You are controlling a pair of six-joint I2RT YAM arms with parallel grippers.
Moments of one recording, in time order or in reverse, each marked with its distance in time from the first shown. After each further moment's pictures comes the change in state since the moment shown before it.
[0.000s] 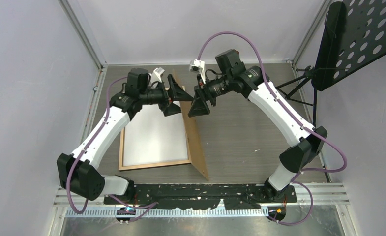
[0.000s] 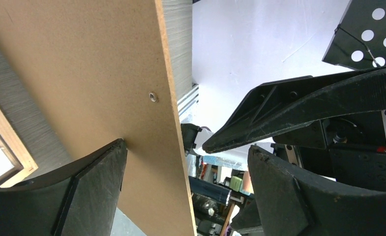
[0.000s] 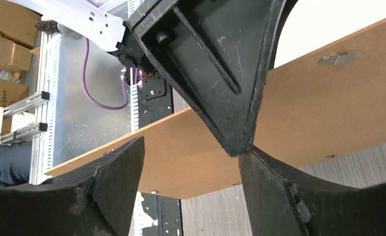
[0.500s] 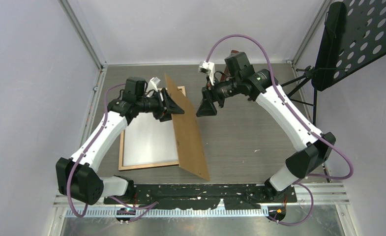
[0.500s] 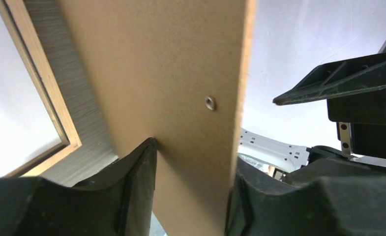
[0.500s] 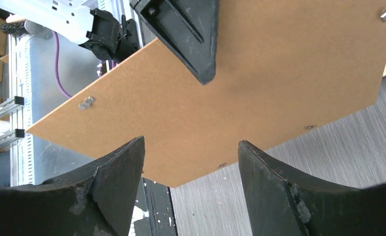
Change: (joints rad) left arm 0.045 -0.053 -0.106 -0.103 -0.022 0.130; right arm -0.055 -0.072 -0.094 -0.005 0.073 -0.035
